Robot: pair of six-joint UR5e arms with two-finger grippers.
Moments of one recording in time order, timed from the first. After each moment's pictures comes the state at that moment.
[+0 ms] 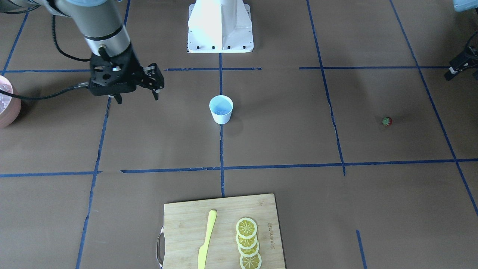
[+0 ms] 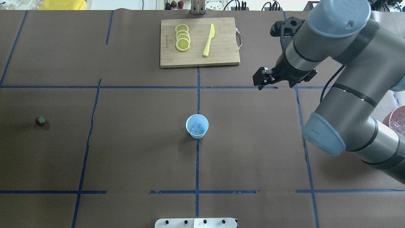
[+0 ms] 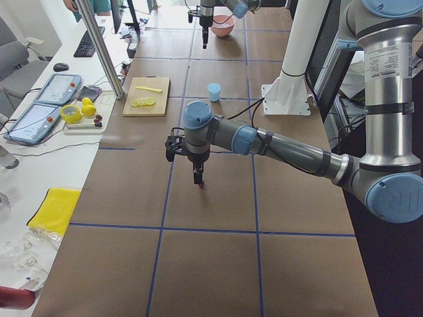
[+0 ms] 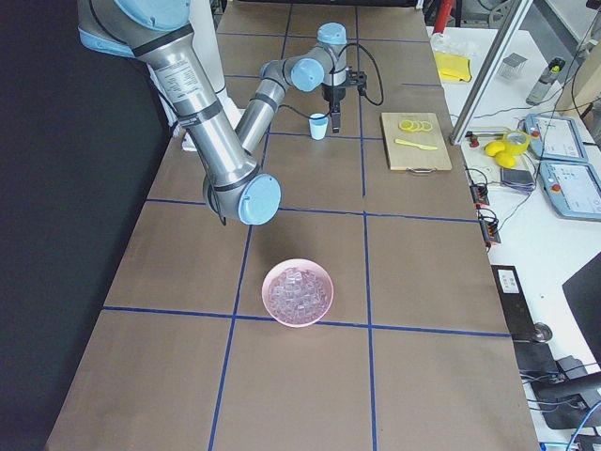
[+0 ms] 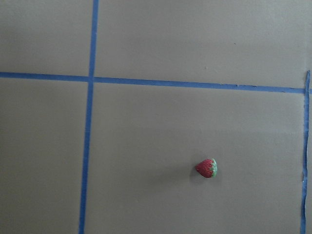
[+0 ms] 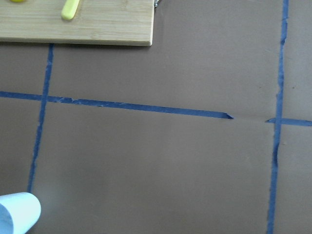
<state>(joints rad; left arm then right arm) -1.31 -1.41 -1.99 -1.69 -2.35 -0.51 0.82 -1.07 2.01 -1.84 2.03 0.86</state>
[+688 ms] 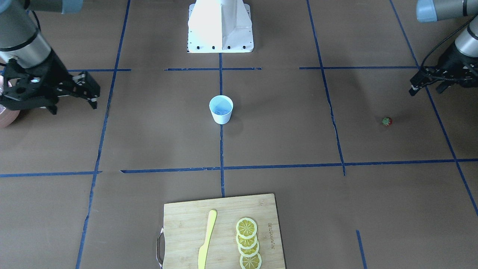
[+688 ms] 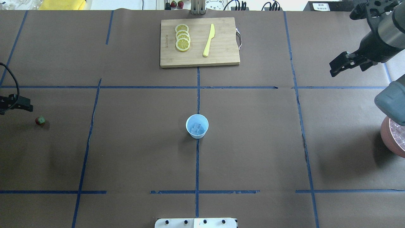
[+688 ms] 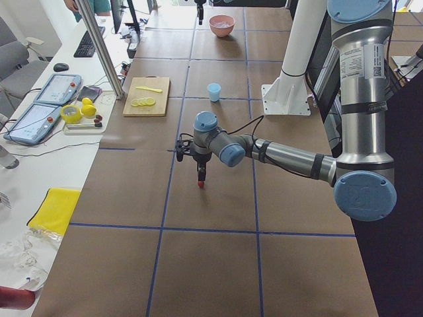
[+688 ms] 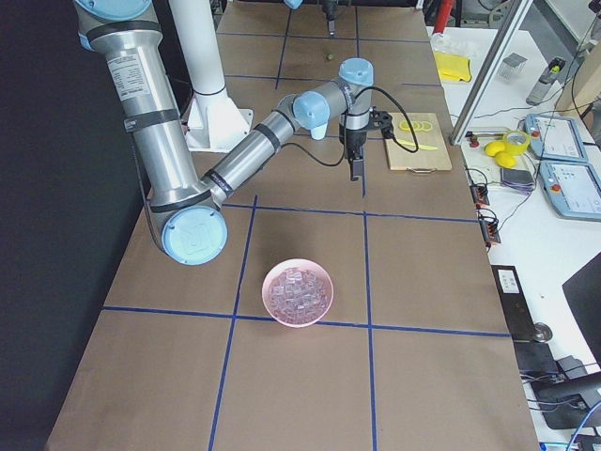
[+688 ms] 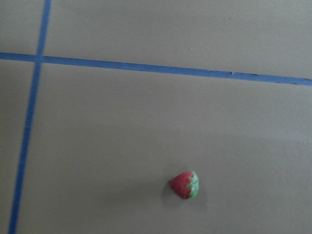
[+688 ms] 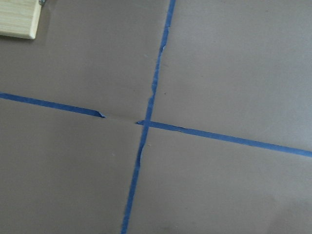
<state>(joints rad) -0.99 -1.48 -1.82 -2.03 -2.11 -0.94 1.11 -1.31 2.03 -1.82 2.17 0.45</state>
